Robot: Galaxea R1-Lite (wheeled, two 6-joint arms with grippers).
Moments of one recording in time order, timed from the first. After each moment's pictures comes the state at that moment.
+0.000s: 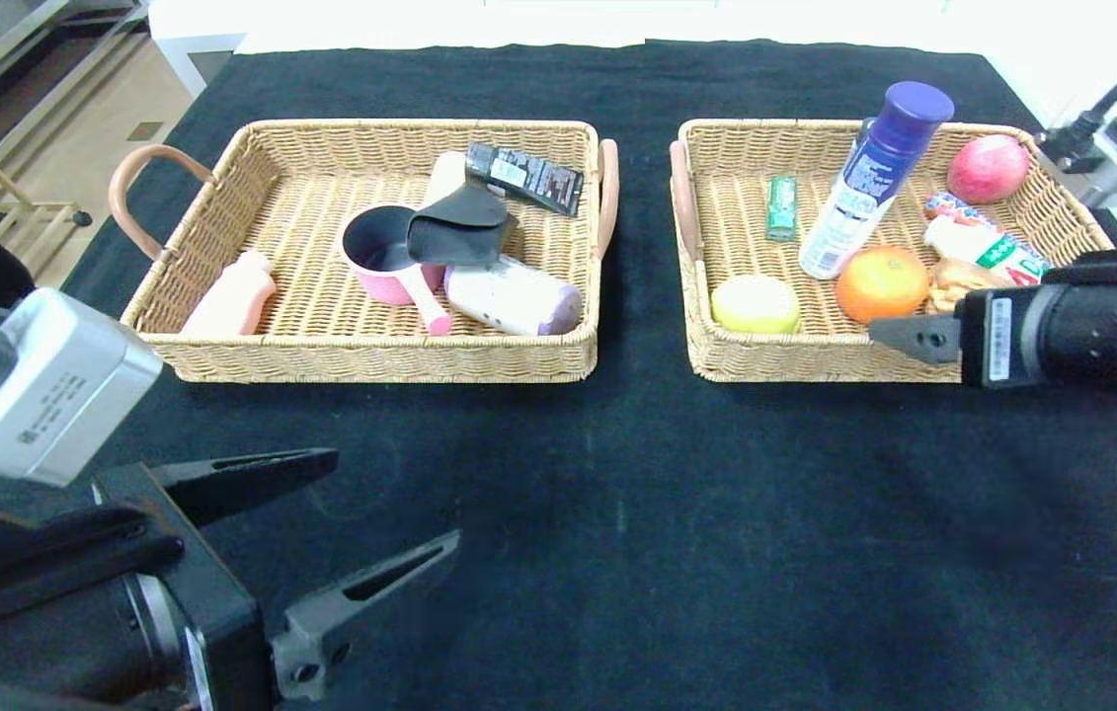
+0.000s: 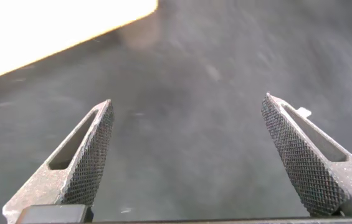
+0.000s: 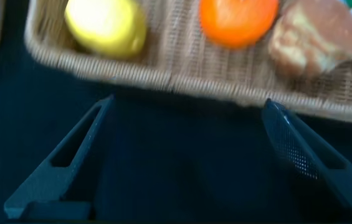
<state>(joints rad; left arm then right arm) -0.78 1.11 -0.69 -0.19 0.19 -0.03 0.47 1.41 -1.17 0.14 -0.28 0.09</state>
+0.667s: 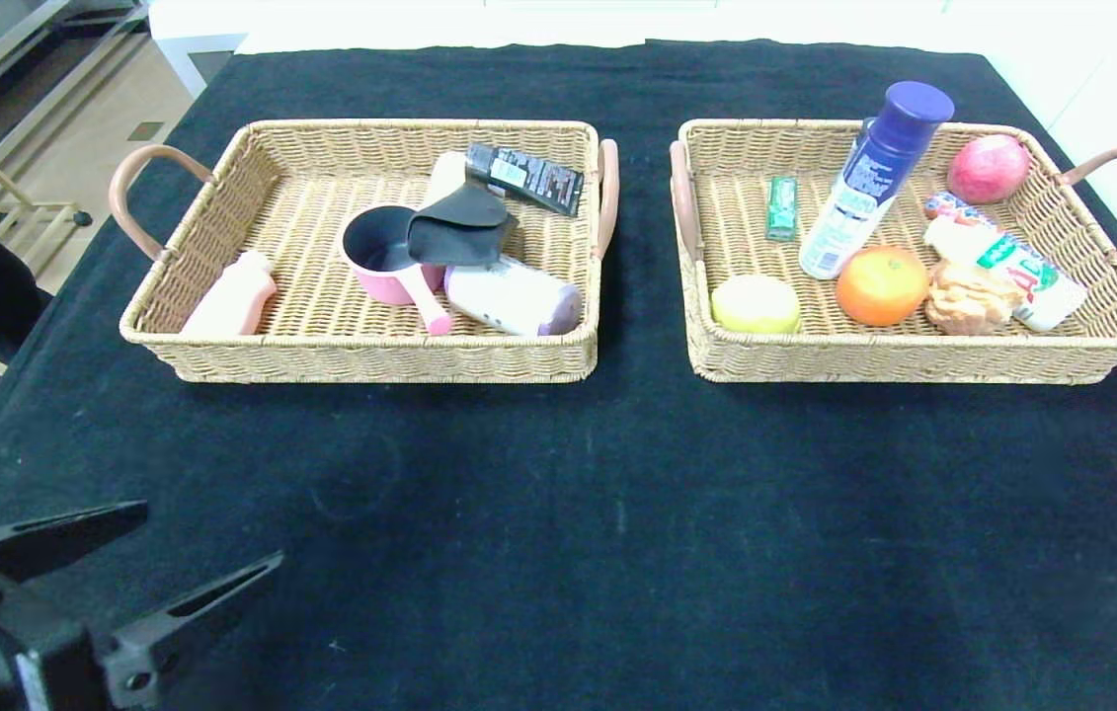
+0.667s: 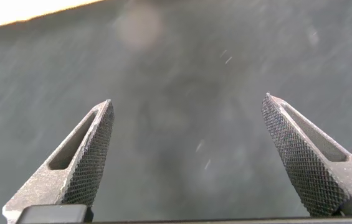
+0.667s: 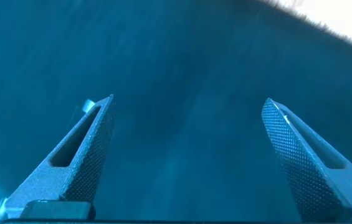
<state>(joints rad) -0.53 0.90 -0.60 0.01 0.23 -0.04 0.42 0.83 -0.84 0.41 0.06 -0.11</state>
